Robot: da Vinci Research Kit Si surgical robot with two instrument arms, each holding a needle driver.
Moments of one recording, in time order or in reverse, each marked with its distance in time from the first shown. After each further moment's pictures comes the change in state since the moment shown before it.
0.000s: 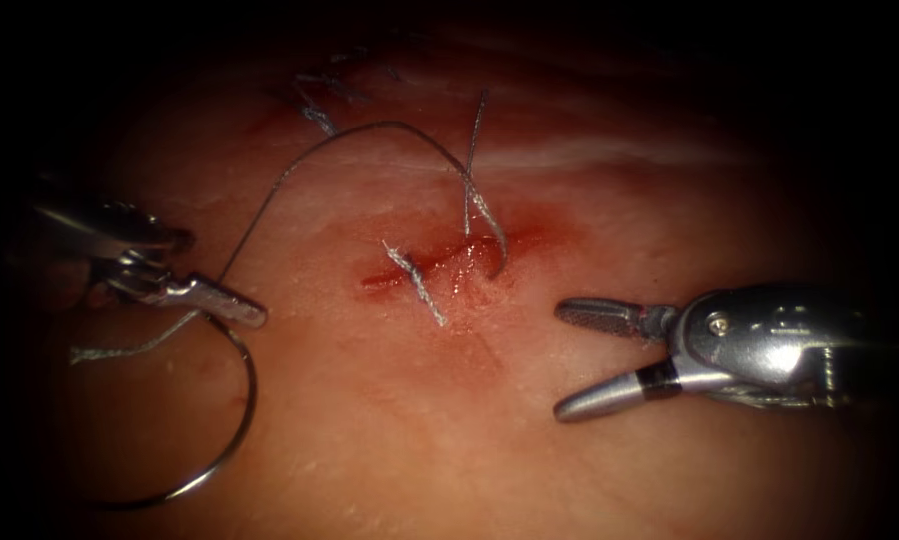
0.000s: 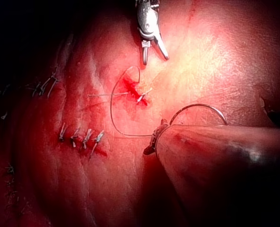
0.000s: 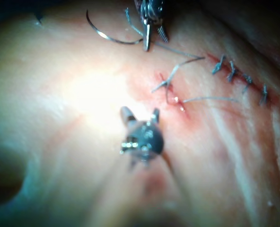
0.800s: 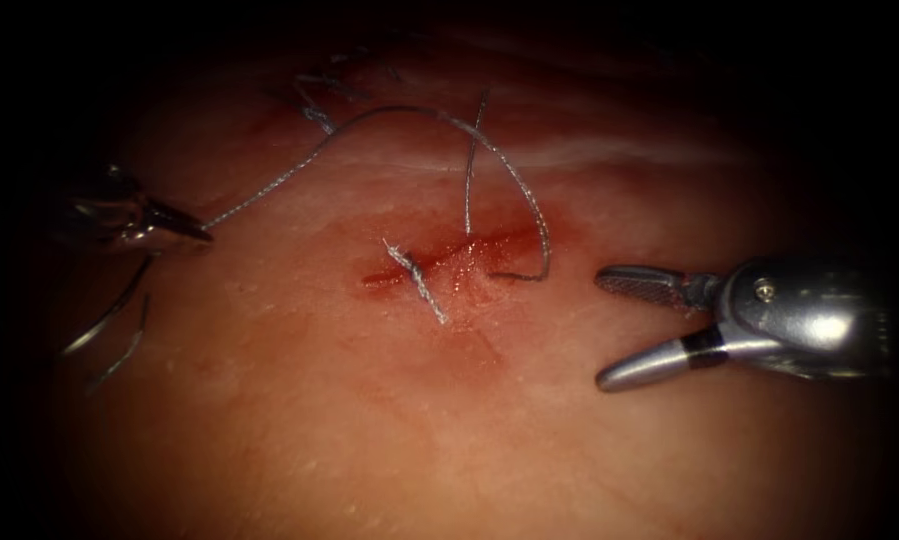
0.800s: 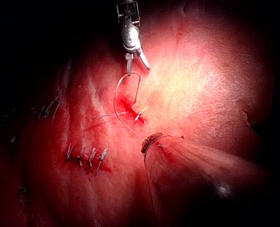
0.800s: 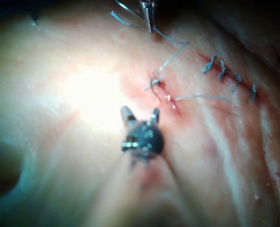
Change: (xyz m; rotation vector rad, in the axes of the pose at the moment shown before) right arm 0.001 0.003 -0.004 -0.035 -0.001 0.005; left arm 0.004 0.001 -0.008 -0.028 0.163 0.337
